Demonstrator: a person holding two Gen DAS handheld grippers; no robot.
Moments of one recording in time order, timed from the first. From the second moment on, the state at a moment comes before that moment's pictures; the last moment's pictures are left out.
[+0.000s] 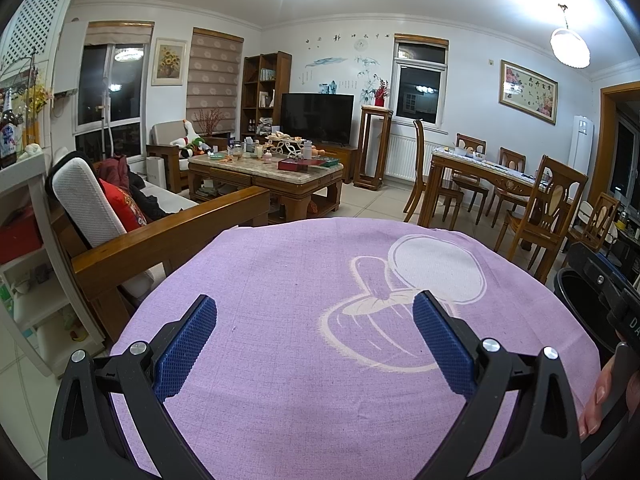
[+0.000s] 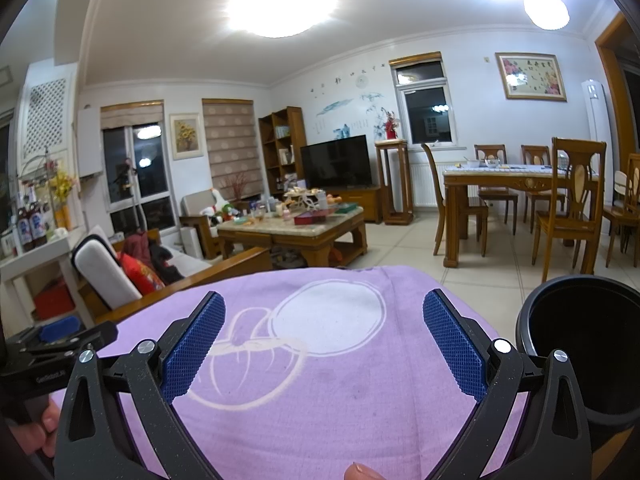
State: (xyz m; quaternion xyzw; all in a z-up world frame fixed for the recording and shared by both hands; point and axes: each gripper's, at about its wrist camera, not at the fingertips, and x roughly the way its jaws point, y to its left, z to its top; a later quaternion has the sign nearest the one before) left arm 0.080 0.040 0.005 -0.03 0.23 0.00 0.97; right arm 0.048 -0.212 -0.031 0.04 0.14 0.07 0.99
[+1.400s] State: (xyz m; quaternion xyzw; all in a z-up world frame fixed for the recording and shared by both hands) left arm 0.076 0.045 0.006 -0.04 0.23 0.01 0.97; right arm 0.046 -0.210 -0.034 0.04 0.14 0.07 0.99
